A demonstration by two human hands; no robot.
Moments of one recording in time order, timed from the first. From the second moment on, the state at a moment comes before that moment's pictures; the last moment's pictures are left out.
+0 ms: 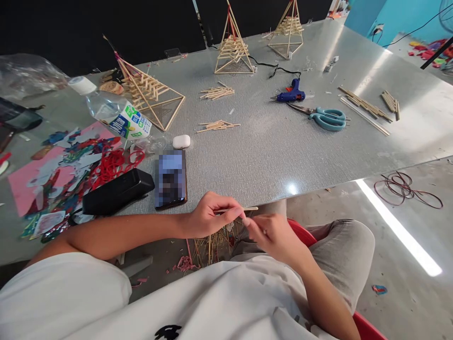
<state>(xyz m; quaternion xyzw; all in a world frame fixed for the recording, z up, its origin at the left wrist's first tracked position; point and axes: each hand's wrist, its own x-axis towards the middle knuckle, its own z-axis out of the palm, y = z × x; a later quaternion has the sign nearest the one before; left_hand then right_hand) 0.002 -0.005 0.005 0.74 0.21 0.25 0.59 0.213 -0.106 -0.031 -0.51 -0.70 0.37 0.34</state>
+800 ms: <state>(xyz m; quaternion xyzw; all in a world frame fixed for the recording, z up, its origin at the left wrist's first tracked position) 0.004 -0.008 0.005 0.79 0.21 0.22 0.53 0.226 -0.118 -0.015 -0.51 -0.63 0.24 0.53</state>
